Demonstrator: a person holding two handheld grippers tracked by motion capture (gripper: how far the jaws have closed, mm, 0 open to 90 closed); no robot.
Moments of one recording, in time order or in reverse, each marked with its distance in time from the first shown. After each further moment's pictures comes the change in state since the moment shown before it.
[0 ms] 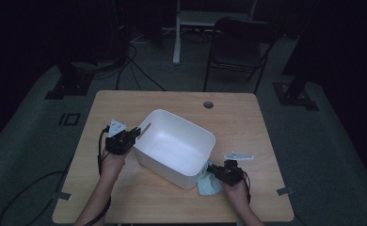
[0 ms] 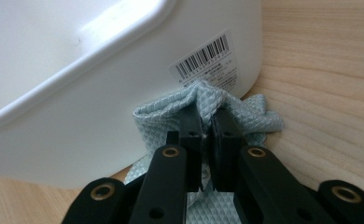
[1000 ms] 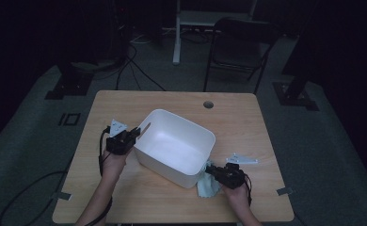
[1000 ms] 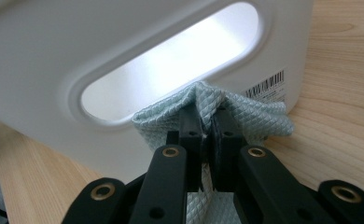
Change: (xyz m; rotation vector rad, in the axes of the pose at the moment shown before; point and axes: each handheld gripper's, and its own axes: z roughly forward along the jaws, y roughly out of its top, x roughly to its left) left arm -0.004 0.000 0.000 0.003 0.030 -0.013; right arm 0.024 0.002 -0.021 -0.093 0.054 -0.056
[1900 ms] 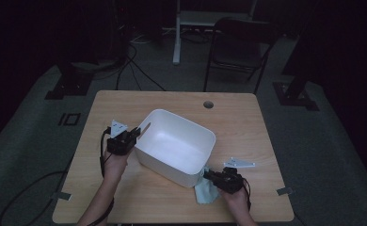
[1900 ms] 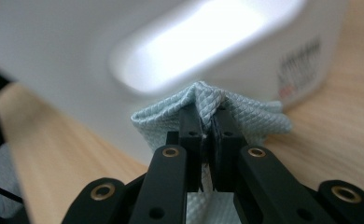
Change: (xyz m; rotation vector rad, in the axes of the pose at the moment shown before) left arm -0.004 -0.001 0.000 -0.004 0.031 -0.014; right arm 0.013 -0.007 -0.003 0.045 0.015 0.008
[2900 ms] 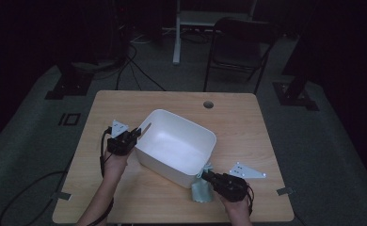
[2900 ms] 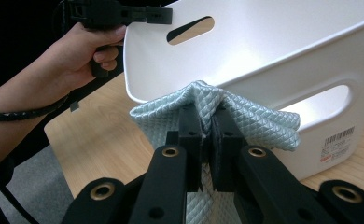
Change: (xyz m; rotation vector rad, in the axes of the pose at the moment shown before) left arm -0.001 0.001 0.000 0.009 -0.011 0.015; right arm 0.047 0.011 -0.038 -0.200 0.060 -0.096
